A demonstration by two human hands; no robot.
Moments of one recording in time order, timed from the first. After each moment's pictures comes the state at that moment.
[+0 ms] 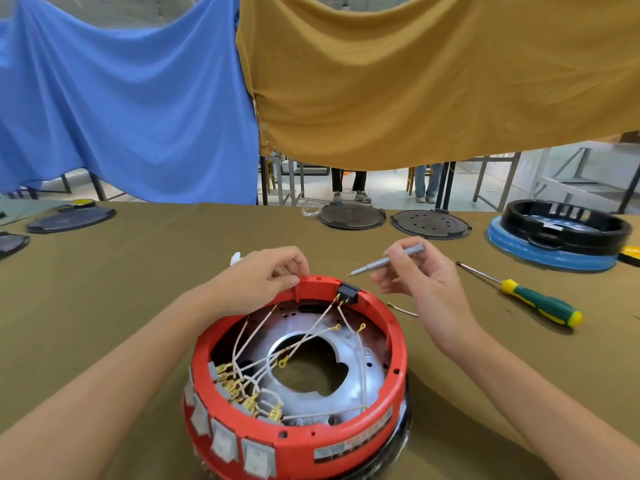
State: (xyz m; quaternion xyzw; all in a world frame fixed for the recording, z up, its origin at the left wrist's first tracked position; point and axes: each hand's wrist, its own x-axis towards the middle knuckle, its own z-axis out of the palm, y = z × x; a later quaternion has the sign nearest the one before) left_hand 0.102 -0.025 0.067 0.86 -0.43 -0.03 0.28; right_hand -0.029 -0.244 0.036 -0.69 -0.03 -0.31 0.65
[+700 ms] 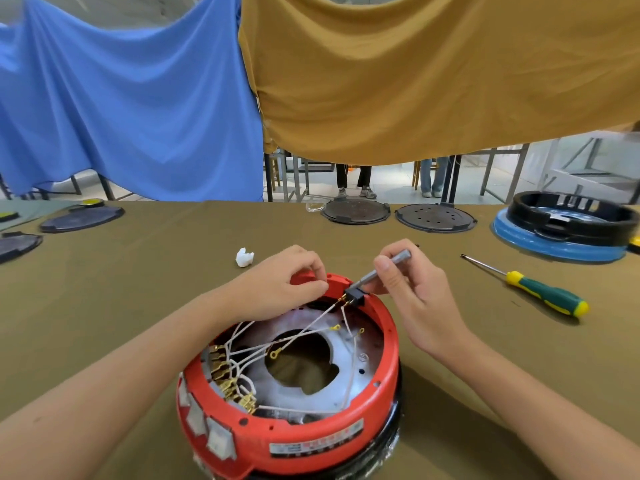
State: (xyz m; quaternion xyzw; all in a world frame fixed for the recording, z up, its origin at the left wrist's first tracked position) left_hand 0.076 -0.034 0.066 0.85 -0.44 -0.04 0.29; right_hand -0.033 -0.228 0.023 -0.79 -0.09 -0.37 0.49
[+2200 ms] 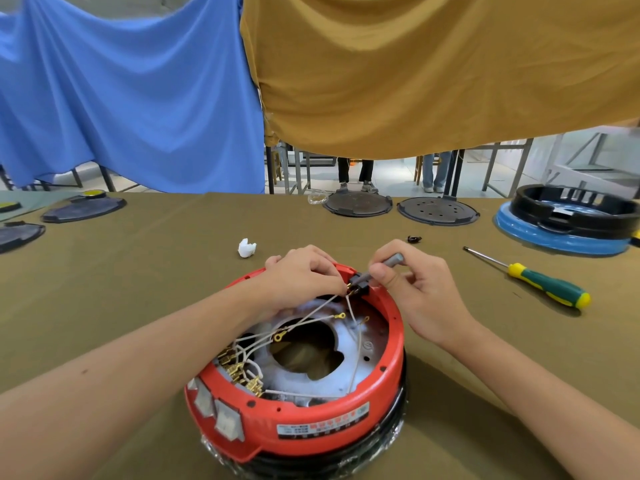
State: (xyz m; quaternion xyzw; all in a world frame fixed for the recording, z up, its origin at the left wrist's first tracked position) left_hand 0.062 -0.058 0.058 0.88 -0.32 -0.08 0.34; right_hand -0.031 -0.236 0.020 -0.81 -0.15 -0.36 0.44
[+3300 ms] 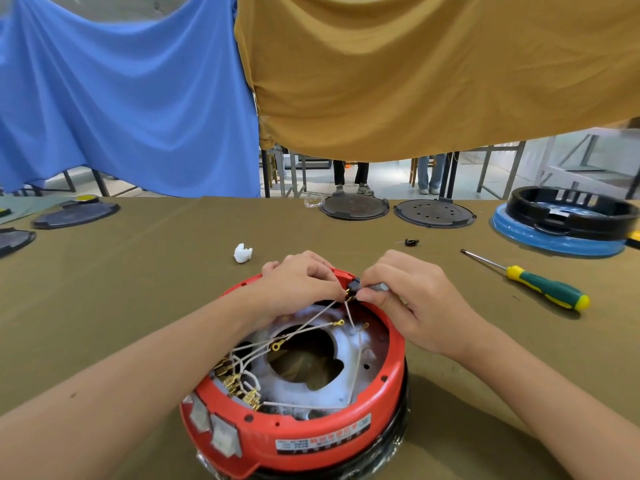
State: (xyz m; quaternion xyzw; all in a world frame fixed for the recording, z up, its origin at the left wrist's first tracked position) left_hand 0.063 -0.060 0.059 0.89 -0.31 -0.09 0.33; right_hand -0.037 -0.238 0.032 -0.86 -0.27 -0.41 0.17
